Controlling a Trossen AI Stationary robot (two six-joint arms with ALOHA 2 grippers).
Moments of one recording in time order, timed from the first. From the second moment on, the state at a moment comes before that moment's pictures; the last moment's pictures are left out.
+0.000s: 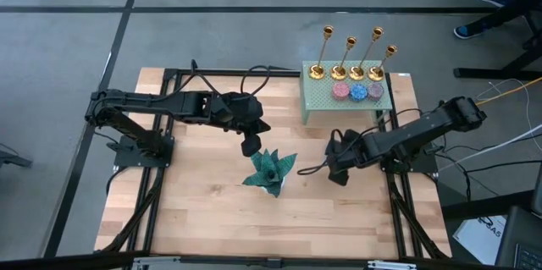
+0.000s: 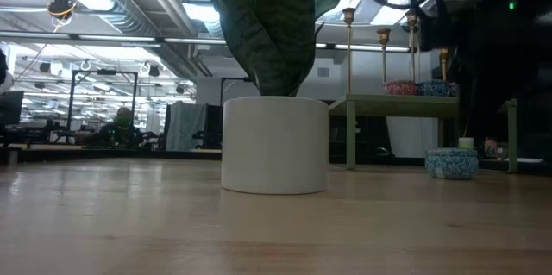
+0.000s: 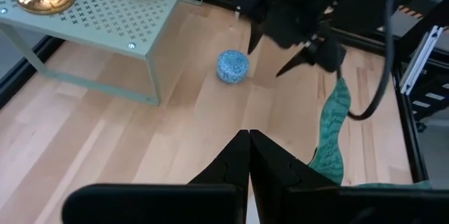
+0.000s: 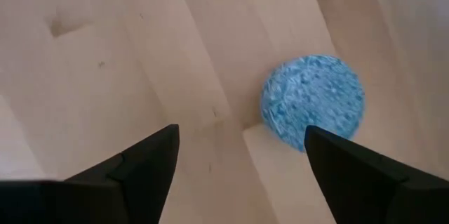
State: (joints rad) left arm -0.01 1.42 1.36 -0.57 -0.11 -0.30; right arm 0.34 1.34 0.81 -0.88 0.25 0.70
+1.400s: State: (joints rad) left arm 0.00 1.42 1.36 -0.54 -0.14 -0.28; right arm 0.02 1.34 0.73 -0.77 0.14 0.65
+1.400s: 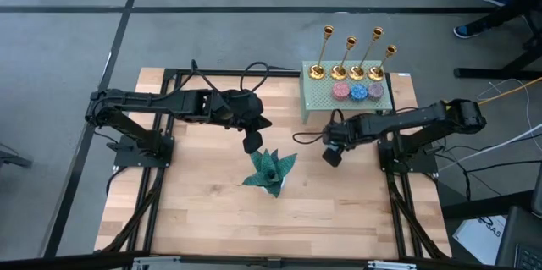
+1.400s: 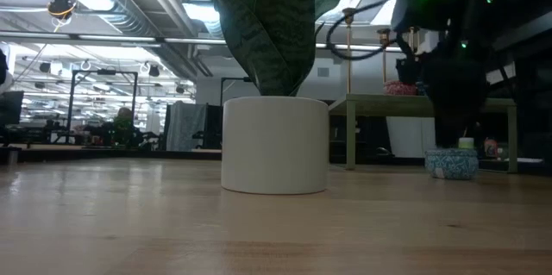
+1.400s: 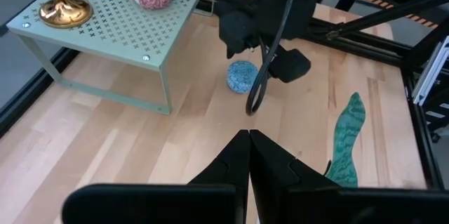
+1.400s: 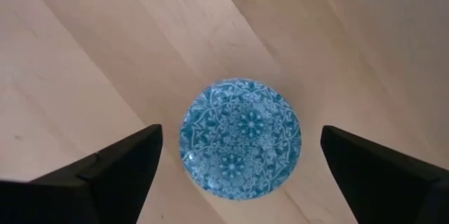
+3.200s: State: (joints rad) left arm 0.00 1.39 1.36 -0.55 -0.14 -0.26; right arm 0.04 1.34 1.04 -0.78 0.03 0.54
